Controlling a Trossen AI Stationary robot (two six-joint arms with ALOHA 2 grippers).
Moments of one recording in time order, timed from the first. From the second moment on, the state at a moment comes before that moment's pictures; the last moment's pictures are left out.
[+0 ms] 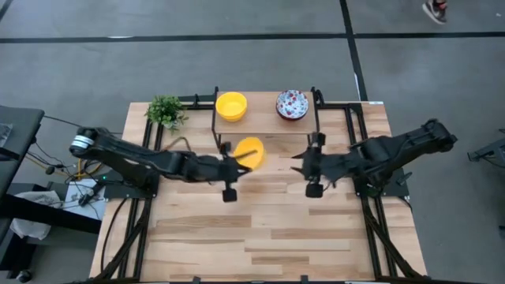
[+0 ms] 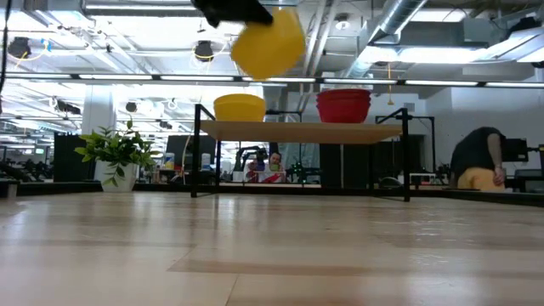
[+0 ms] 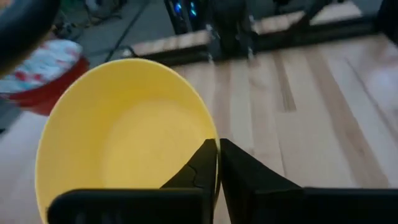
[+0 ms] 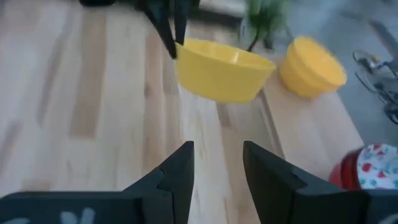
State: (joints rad) left arm -0.25 1.40 1.02 -0.06 -0.41 0.13; right arm 0.36 1.26 1.33 -0.86 0.53 0.03
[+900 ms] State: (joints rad) left arm 0.04 1.12 1.03 -0.19 -0.39 0.14; right arm 0.43 0.75 0.49 -0.16 0.52 0.39
